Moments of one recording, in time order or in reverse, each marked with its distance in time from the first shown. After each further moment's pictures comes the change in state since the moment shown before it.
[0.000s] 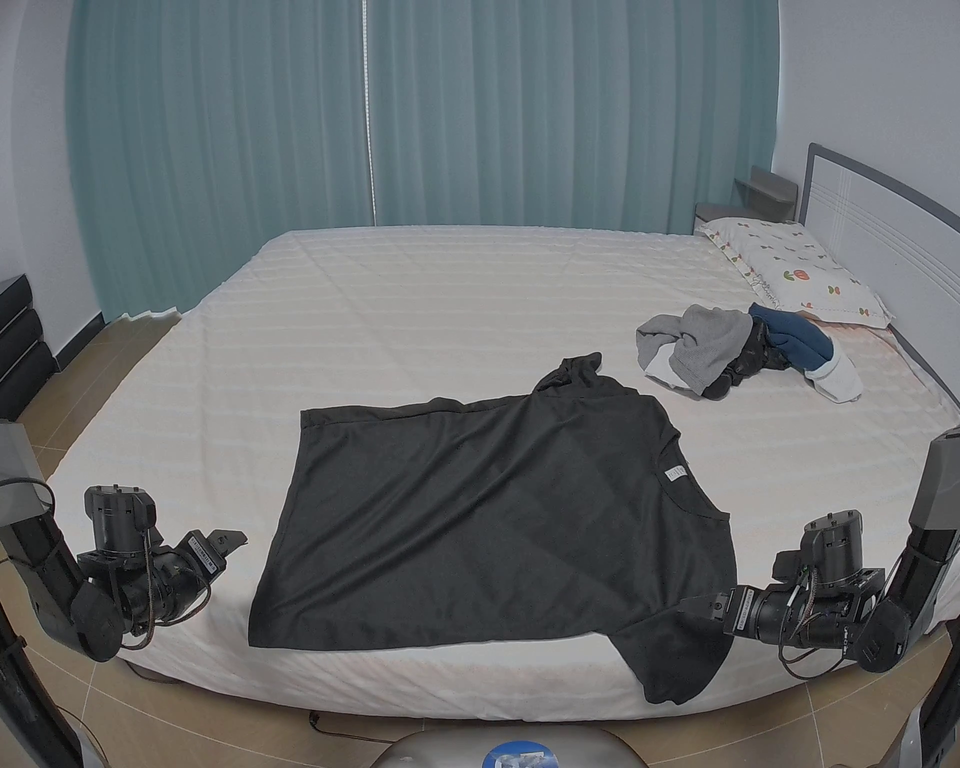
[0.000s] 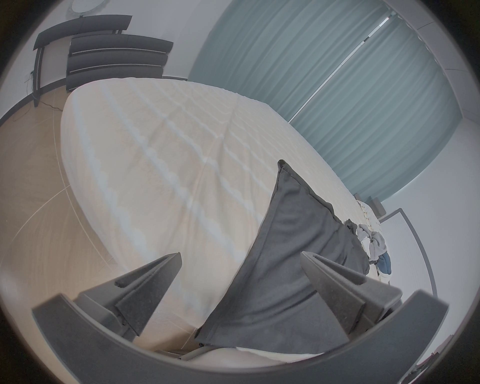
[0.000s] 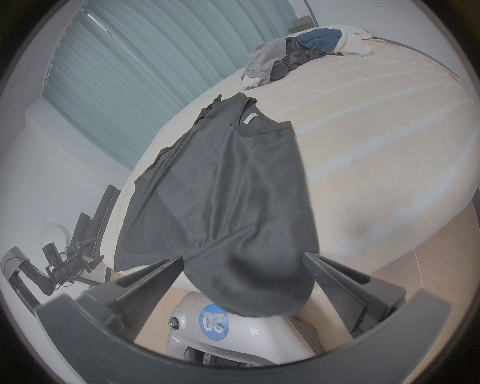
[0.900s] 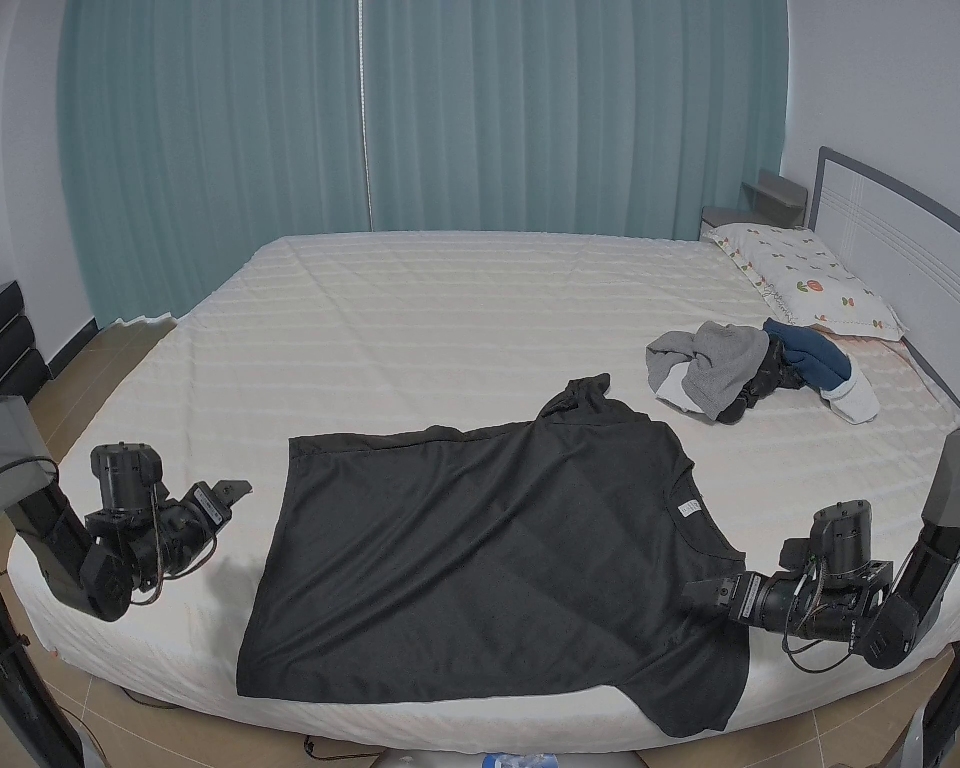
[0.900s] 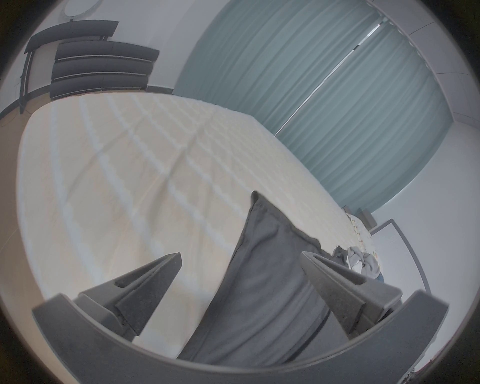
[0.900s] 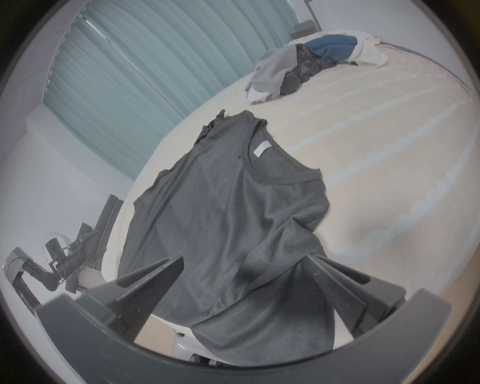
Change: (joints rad) left arm -0.009 0.027 -0.238 0.083 0.001 0.000; right arm -0.003 -0.065 -0.007 0.003 -0.011 0.019
